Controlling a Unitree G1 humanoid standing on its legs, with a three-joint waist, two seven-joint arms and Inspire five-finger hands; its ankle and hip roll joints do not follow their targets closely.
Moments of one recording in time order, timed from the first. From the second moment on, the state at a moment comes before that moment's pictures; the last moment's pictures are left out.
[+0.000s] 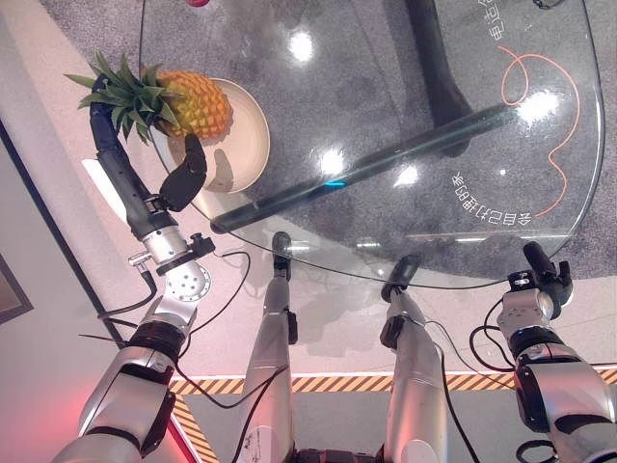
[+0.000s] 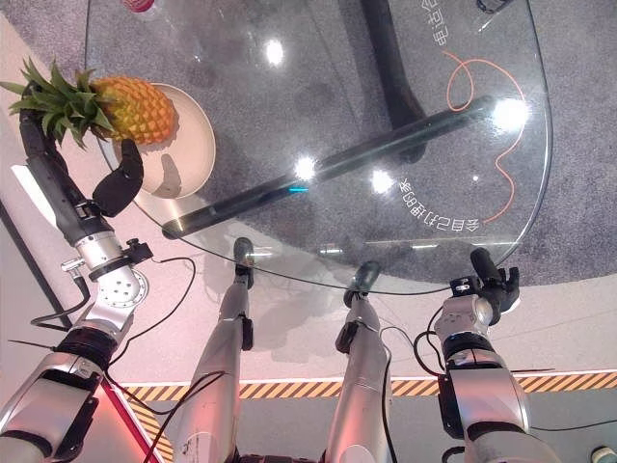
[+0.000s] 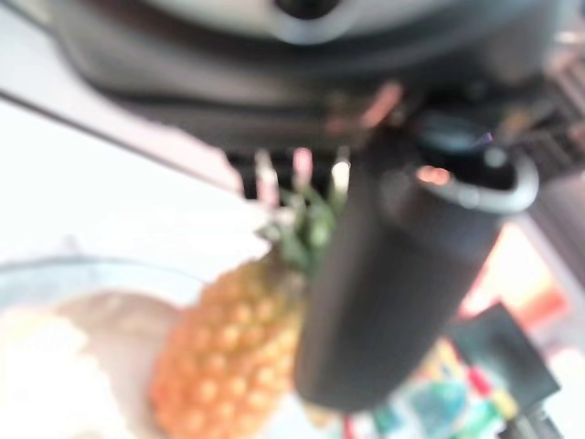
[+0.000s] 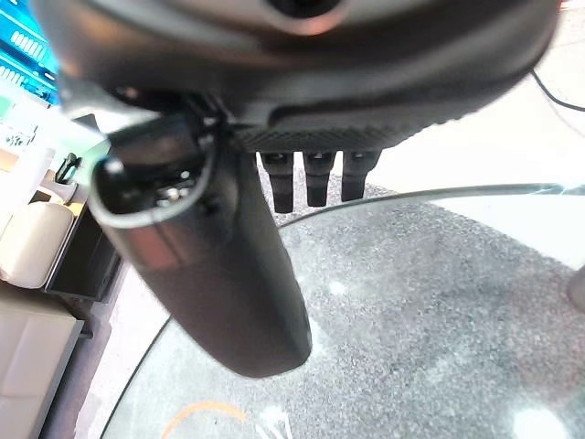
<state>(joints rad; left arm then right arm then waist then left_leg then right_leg) -0.62 0.53 -0.27 0.77 -0.03 -0.80 0.95 -0.71 -0.51 0.00 1.22 1.32 -0.36 -0.39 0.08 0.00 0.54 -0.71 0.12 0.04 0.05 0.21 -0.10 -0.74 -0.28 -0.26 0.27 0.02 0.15</state>
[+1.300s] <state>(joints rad) -0.59 0.54 -0.31 0.65 0.07 -0.81 0.96 -0.71 -0.51 -0.02 1.23 1.32 -0.36 -0.37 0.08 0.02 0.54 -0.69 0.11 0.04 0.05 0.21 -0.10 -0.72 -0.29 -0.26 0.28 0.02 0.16</state>
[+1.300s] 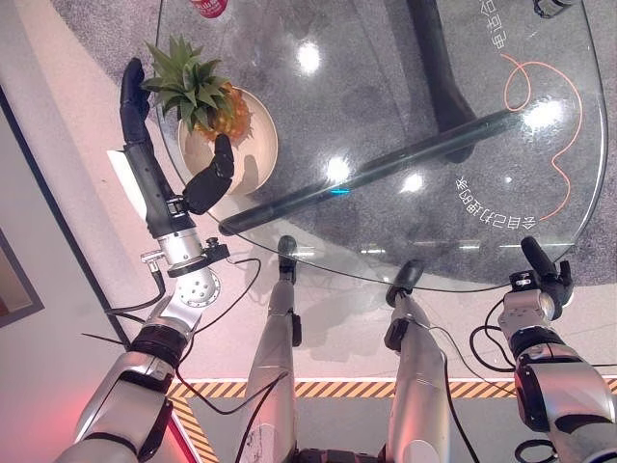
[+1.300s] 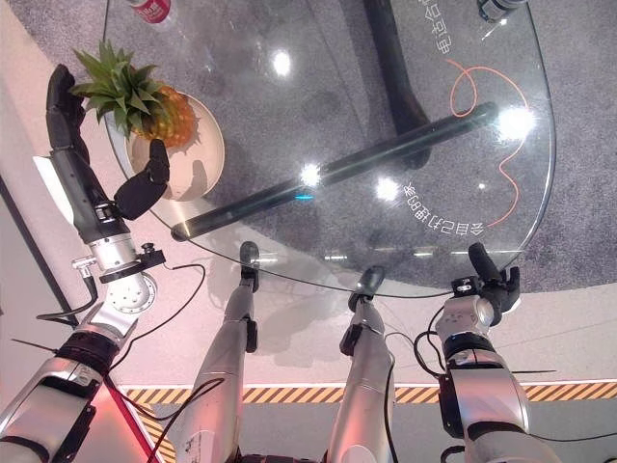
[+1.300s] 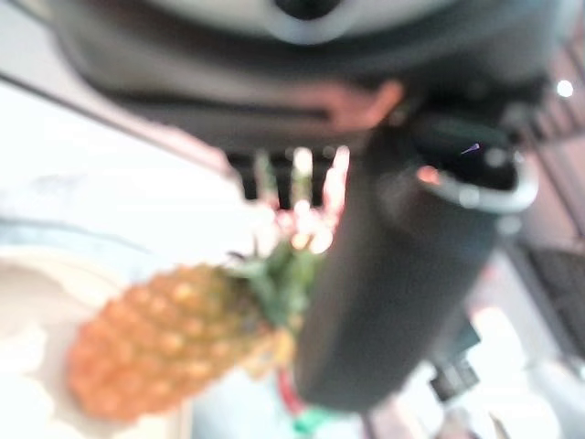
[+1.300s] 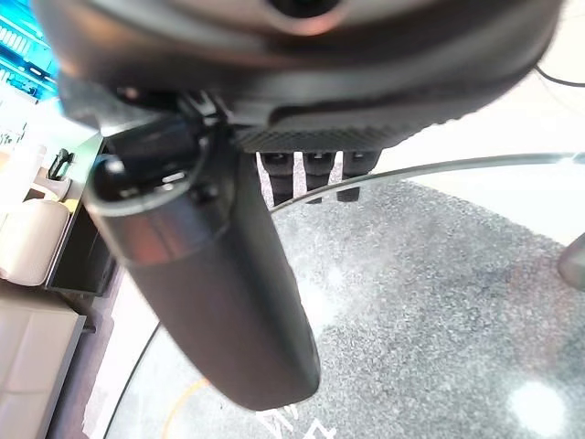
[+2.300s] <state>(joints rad) -0.53 0.54 -0.22 0.56 -0.09 -0.81 0.95 -0.67 -0.51 -0.08 1.23 1.31 -0.35 -0.36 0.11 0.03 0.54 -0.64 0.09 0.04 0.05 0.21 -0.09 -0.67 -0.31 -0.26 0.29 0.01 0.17</state>
